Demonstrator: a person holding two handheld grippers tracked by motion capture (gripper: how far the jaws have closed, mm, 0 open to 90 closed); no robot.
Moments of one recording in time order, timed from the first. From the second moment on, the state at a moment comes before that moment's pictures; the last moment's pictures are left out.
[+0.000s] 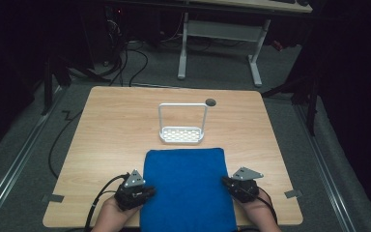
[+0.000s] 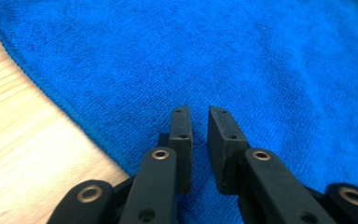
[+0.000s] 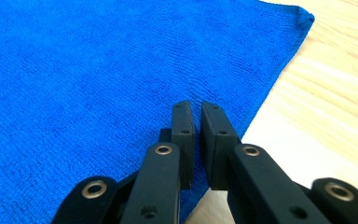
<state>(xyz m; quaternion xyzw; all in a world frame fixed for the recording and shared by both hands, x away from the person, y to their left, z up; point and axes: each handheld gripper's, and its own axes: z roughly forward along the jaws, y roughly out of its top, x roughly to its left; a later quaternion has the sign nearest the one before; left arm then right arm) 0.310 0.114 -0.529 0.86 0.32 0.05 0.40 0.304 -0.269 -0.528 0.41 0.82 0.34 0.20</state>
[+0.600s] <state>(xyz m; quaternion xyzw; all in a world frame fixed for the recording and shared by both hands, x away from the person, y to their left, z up) 0.301 0.134 -0.527 0.86 0.32 0.04 0.40 0.287 -0.264 -0.521 0.39 0.82 0.37 0.19</state>
